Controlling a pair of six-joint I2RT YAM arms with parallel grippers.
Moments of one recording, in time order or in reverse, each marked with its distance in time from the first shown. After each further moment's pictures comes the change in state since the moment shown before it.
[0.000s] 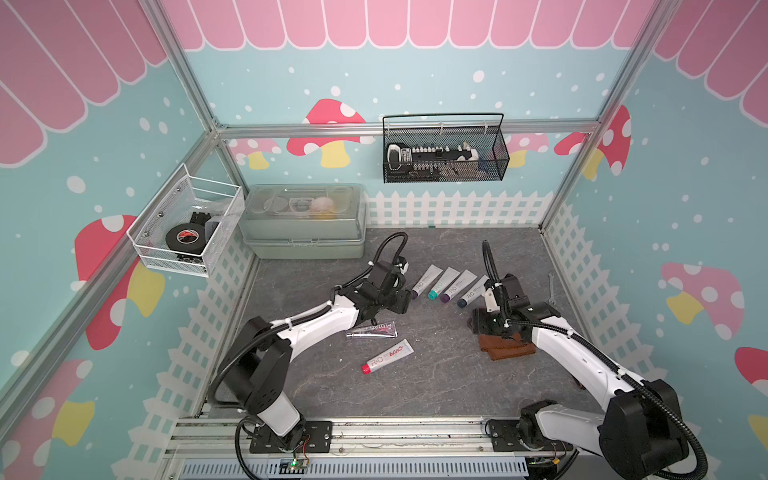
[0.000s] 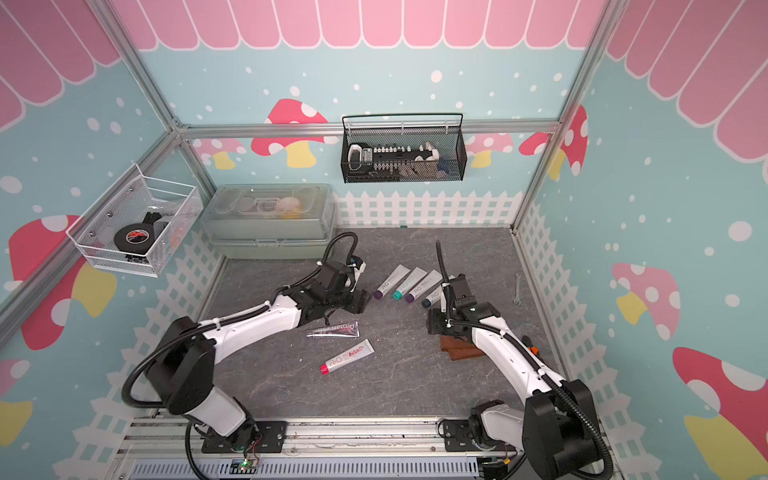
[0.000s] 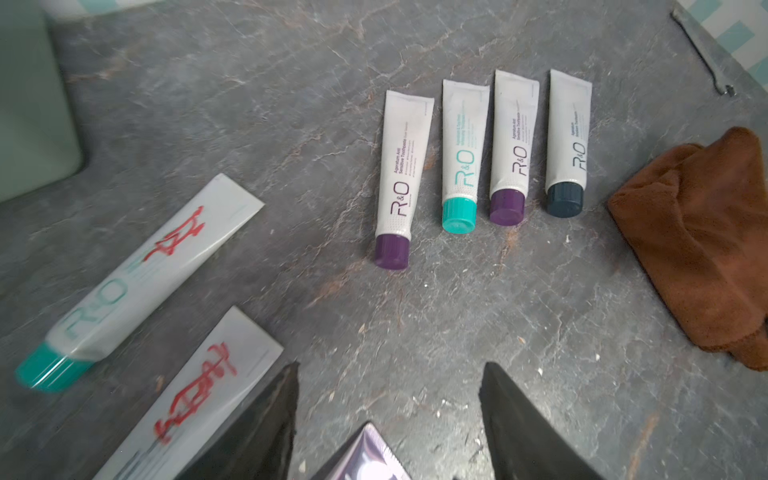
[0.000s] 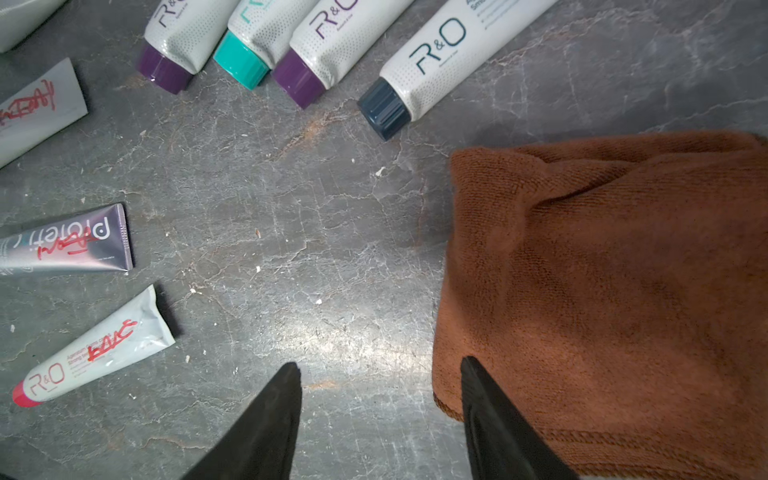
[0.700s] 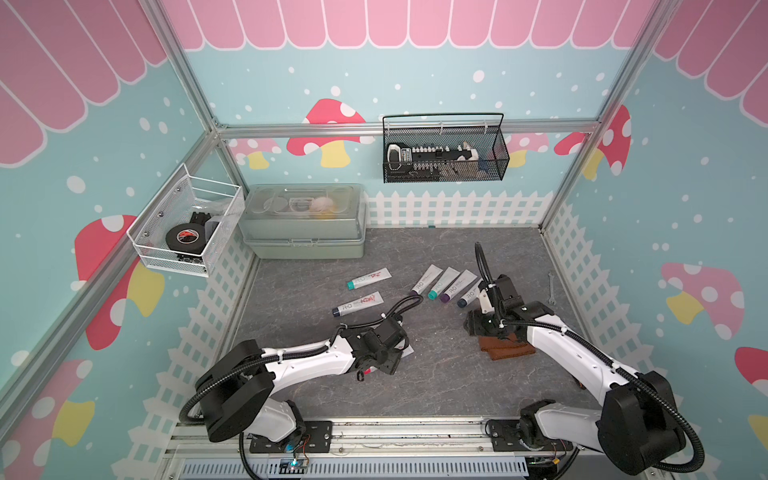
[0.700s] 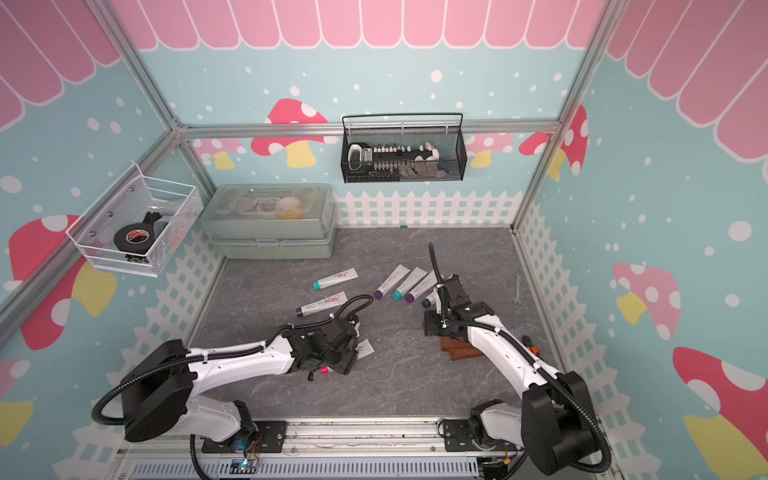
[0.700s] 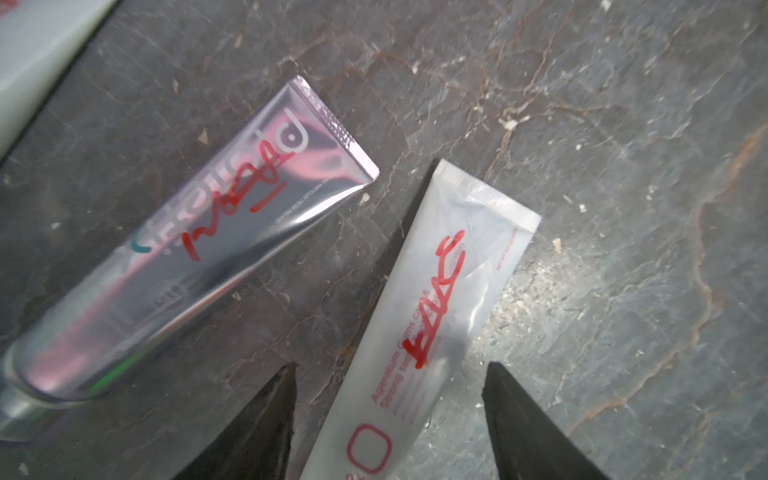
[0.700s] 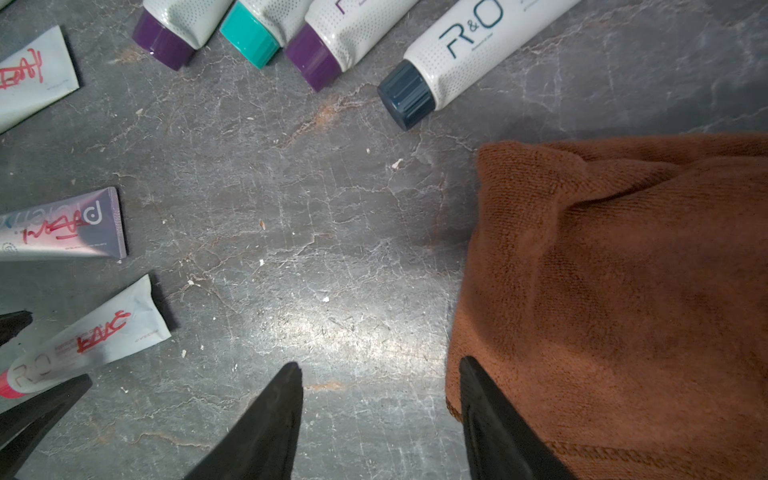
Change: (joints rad) left arm -0.251 -0.091 -0.279 -0.219 -0.100 -0.185; right arm 0.038 0.029 0.000 0.012 0.012 -0.003
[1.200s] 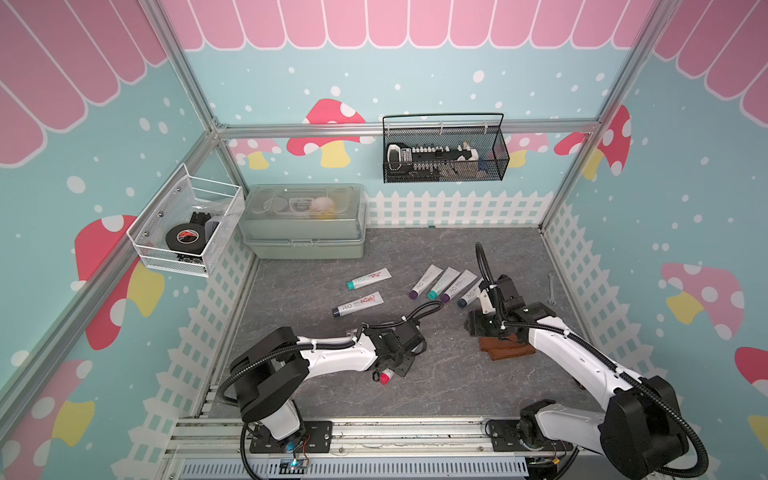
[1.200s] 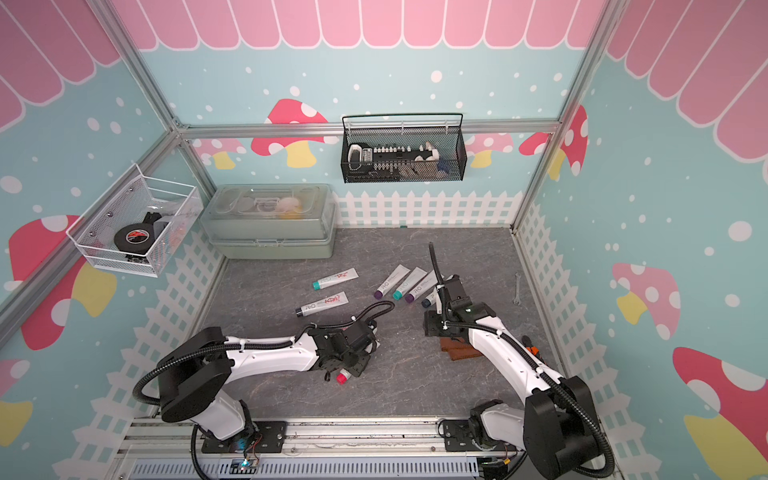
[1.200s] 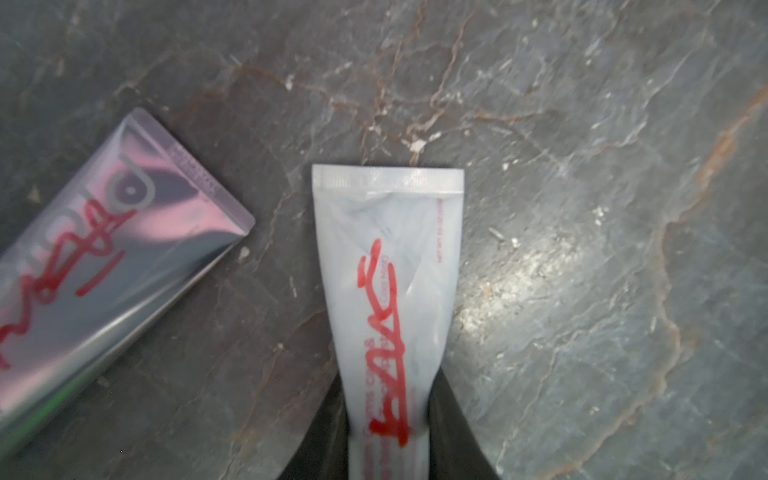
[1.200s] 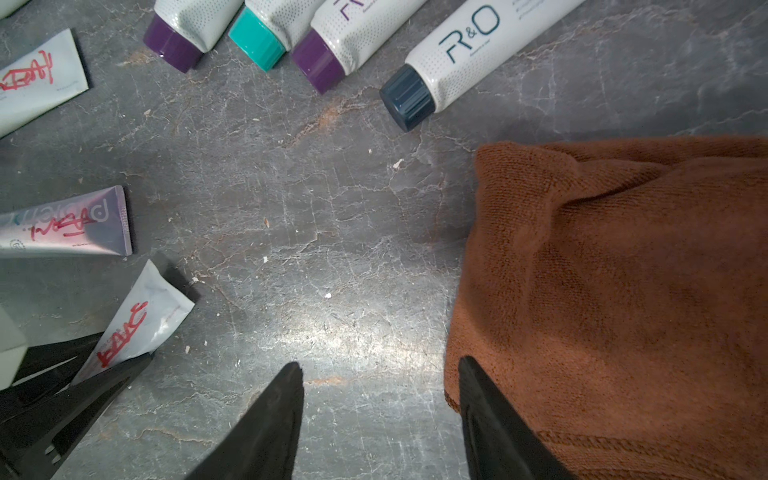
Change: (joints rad) left arm -0.065 0.177 0.114 0.050 0.023 0.009; right arm 0.003 -0.026 0.000 -0.015 0.007 0.000
